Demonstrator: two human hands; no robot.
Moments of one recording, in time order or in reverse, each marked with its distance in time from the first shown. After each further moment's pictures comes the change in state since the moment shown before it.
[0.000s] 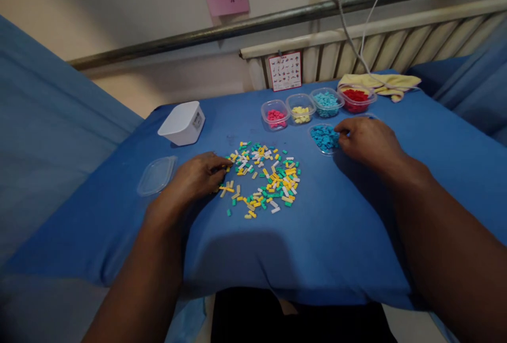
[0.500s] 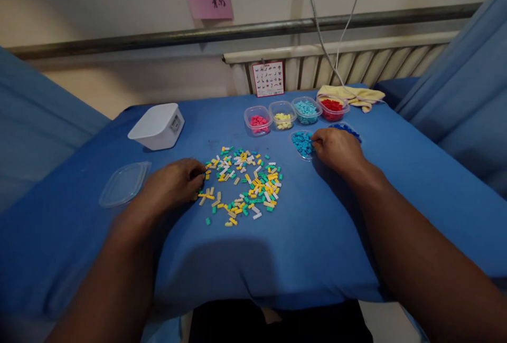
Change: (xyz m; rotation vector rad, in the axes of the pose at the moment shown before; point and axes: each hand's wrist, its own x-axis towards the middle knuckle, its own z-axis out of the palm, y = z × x) left_hand 0.003 0.007 -0.010 0.117 -0.071 -0.162; right_hand 0.005 -0.004 0.010 -0.005 -0.003 -0.015
